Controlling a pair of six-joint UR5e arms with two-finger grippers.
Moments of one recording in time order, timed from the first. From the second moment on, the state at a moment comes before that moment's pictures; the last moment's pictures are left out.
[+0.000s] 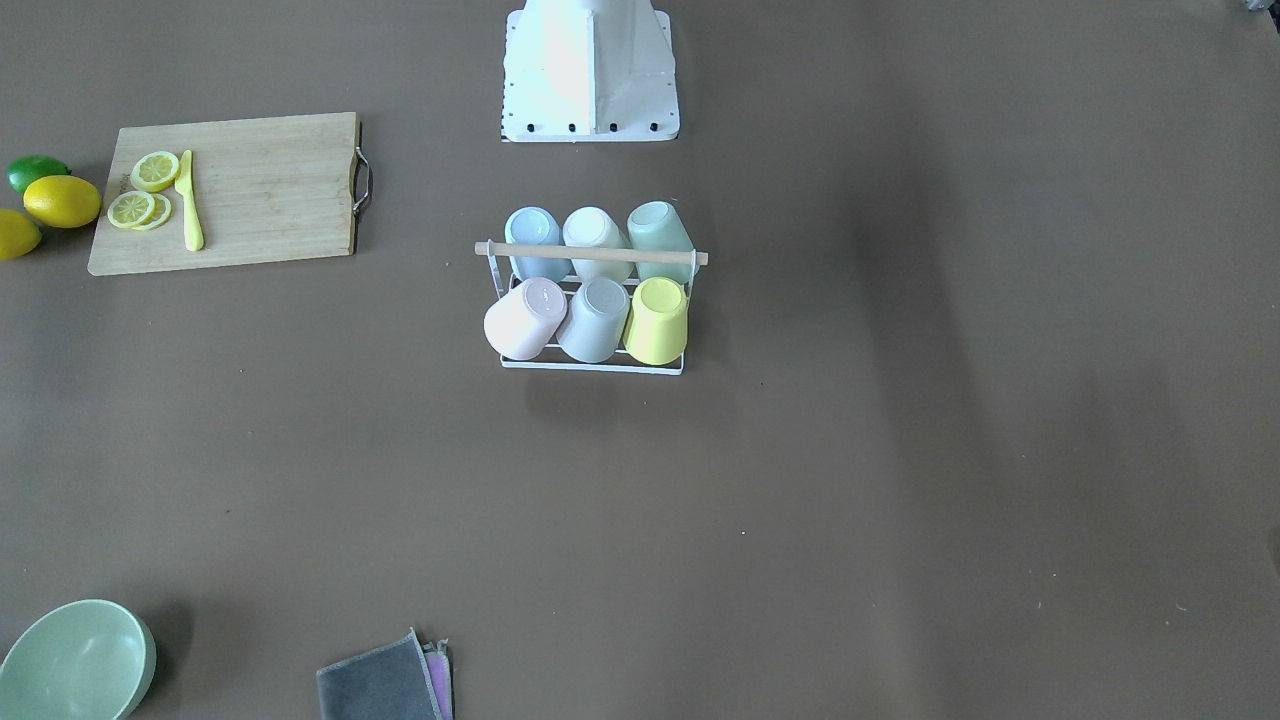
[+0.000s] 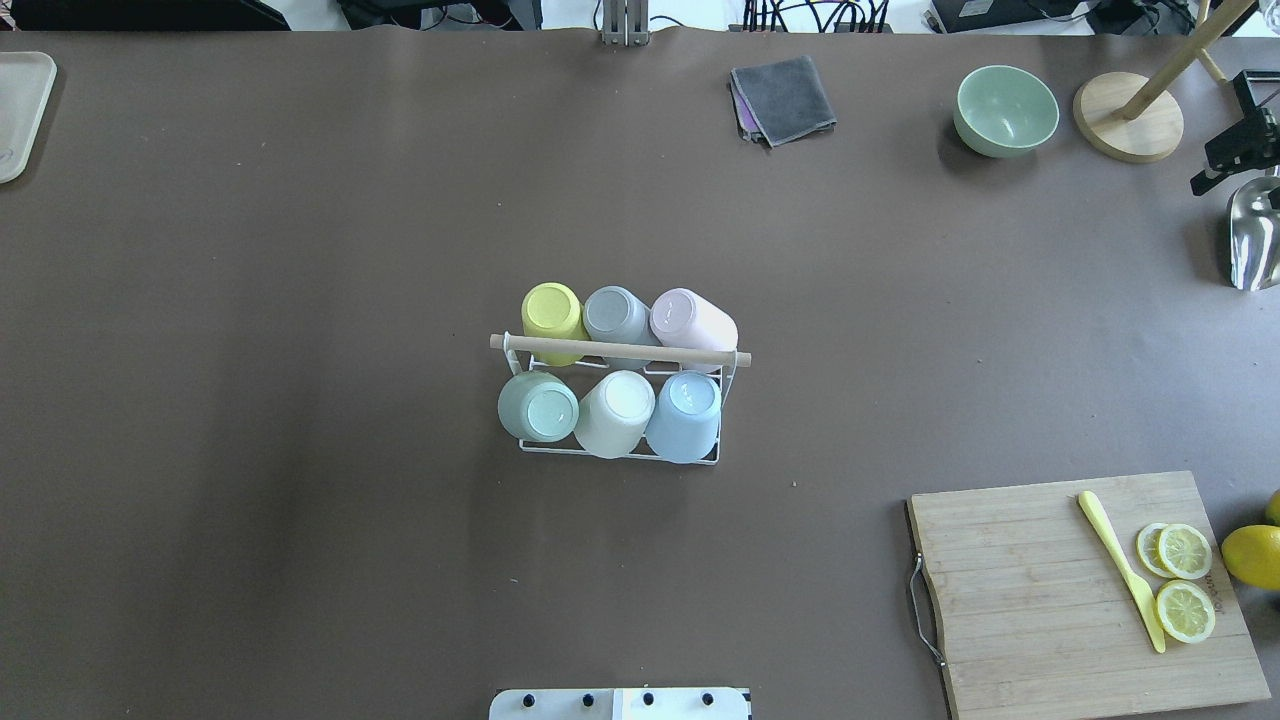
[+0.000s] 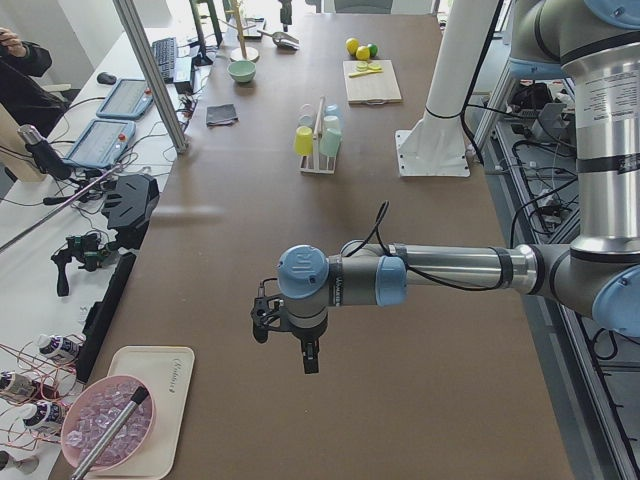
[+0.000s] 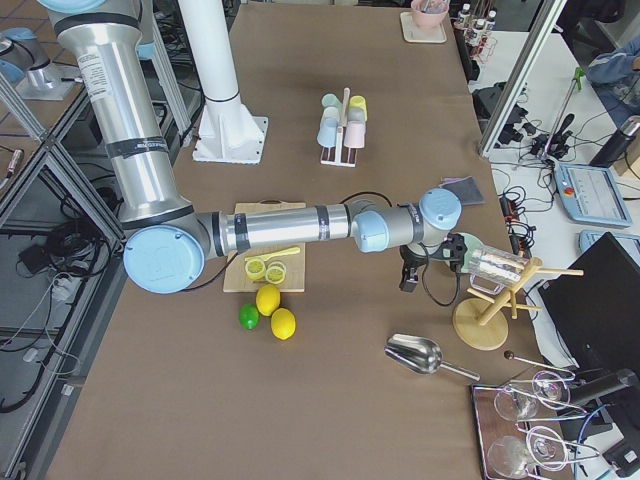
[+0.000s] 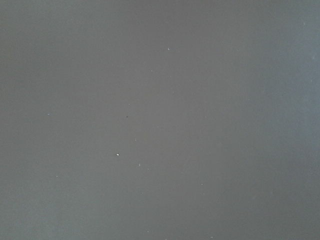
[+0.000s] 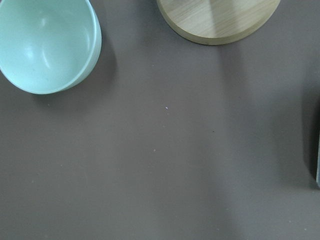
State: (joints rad) left arm -1.62 -1.40 -1.76 -1.51 -2.34 -0.05; right arm 1.38 -1.31 1.48 -1.57 2.40 0.31
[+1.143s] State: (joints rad) left arm -1.60 -1.40 -1.76 -1.51 -2.34 -0.05; right arm 1.56 -1.56 1.61 -1.77 2.20 -0.14
